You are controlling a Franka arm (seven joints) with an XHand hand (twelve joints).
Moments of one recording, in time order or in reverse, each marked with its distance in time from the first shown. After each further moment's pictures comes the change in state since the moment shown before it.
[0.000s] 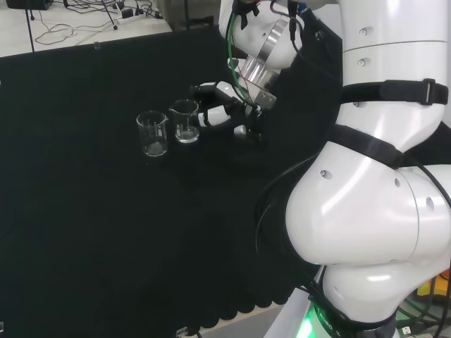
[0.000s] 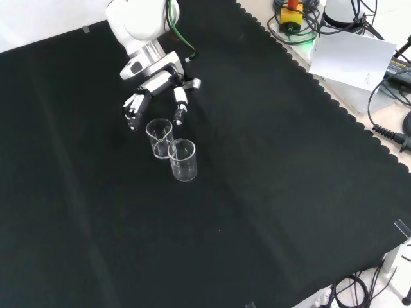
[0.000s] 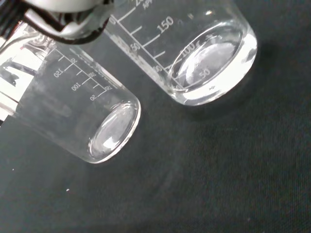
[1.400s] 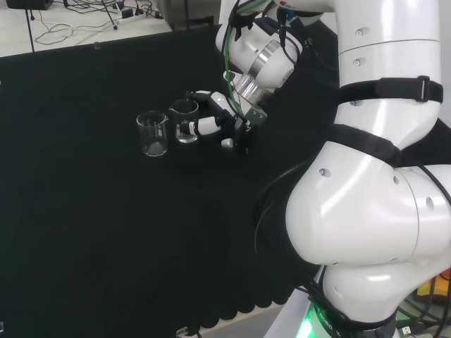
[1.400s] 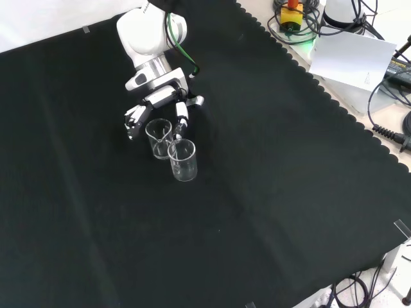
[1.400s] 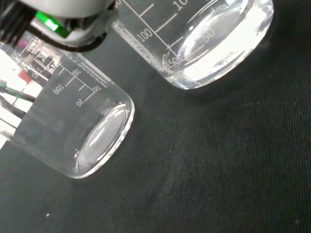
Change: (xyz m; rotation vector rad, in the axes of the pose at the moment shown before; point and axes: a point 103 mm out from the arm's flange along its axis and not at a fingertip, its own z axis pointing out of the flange) arm -0.004 0.018 0.037 -0.119 0.058 0.020
